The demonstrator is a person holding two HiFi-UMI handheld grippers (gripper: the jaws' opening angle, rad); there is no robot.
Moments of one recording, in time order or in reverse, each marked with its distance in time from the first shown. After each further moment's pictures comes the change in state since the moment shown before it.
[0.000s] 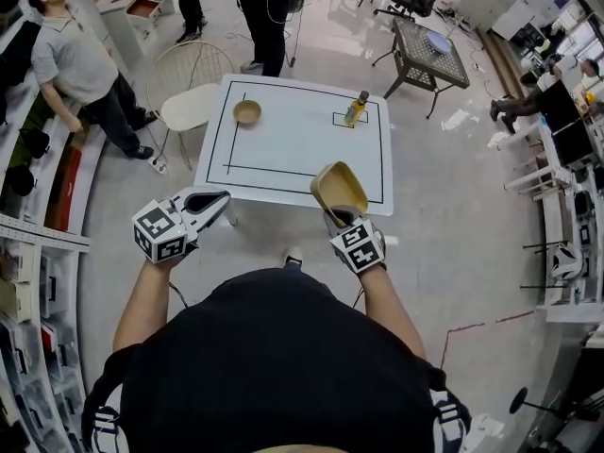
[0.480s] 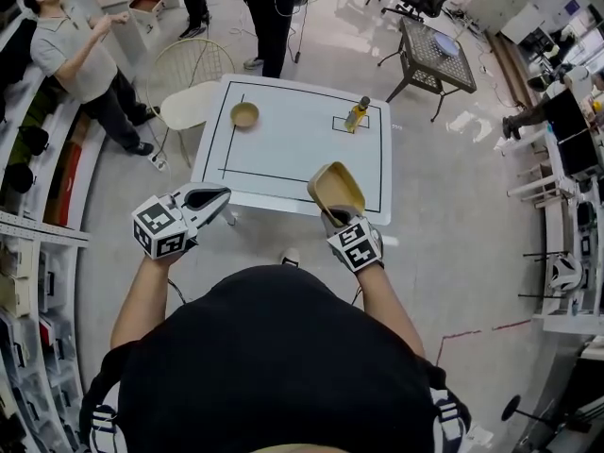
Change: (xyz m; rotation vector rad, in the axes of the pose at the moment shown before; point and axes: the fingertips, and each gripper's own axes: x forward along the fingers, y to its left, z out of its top) left arm 0.037 0.021 0.014 -0.012 0.026 0.023; right arm 0.019 -0.036 0.001 -0.015 0.018 0.052
